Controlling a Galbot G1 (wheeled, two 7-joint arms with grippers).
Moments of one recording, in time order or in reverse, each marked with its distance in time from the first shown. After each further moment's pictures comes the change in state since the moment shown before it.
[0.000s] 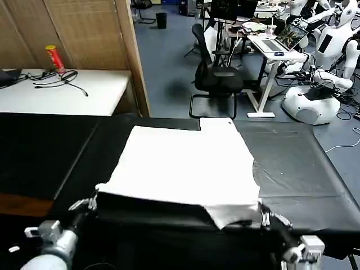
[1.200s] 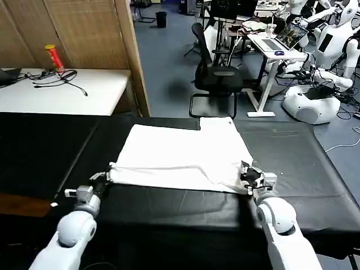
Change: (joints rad) left arm -0.408 0.039 0.226 0.412 0.206 -0.067 0.041; right arm 0.335 0.047 -0.135 -0.385 -0.086 -0.007 -0.034
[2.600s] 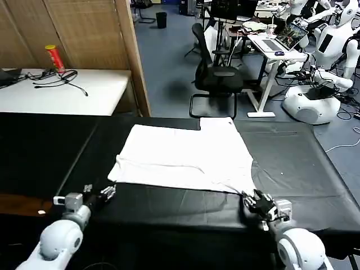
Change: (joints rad) left arm 0.184 0.080 -0.088 -0.133 -0.185 0.167 0.021; right arm -0.330 -0.152 0.070 0.308 0.027 -0.156 -0.060
